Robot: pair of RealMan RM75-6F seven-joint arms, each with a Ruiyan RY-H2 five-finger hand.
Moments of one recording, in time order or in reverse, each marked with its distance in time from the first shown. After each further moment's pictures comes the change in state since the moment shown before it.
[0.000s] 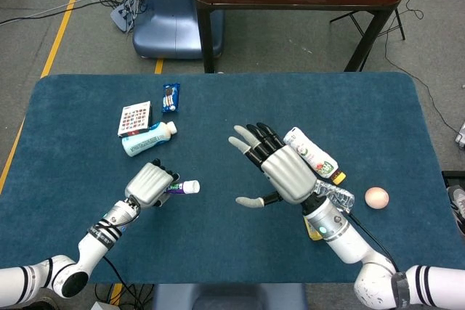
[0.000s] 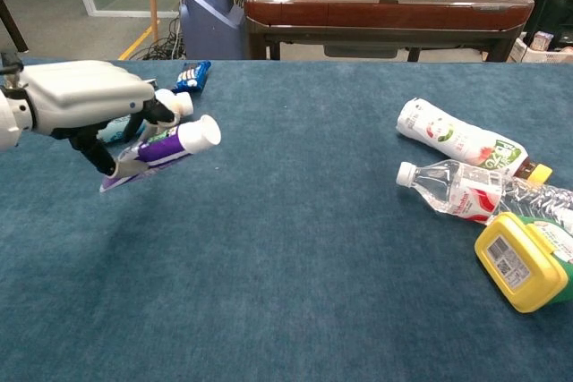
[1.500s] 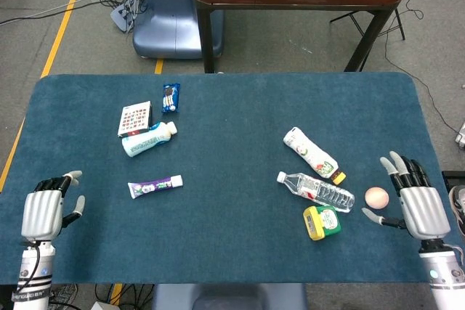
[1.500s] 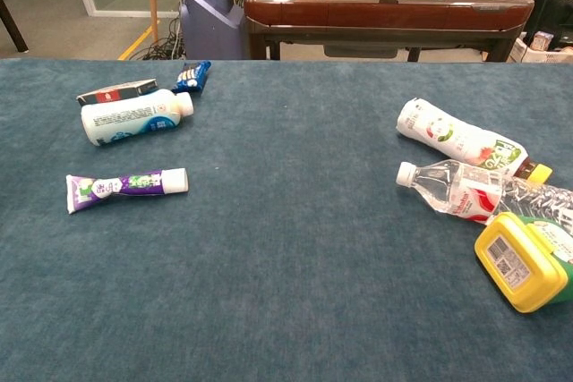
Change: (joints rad) left arm 0.499 0.008 0.056 0.056 0.153 0.676 -0.375; right arm -0.507 0.171 -0.218 0.208 0.035 0.300 0.174
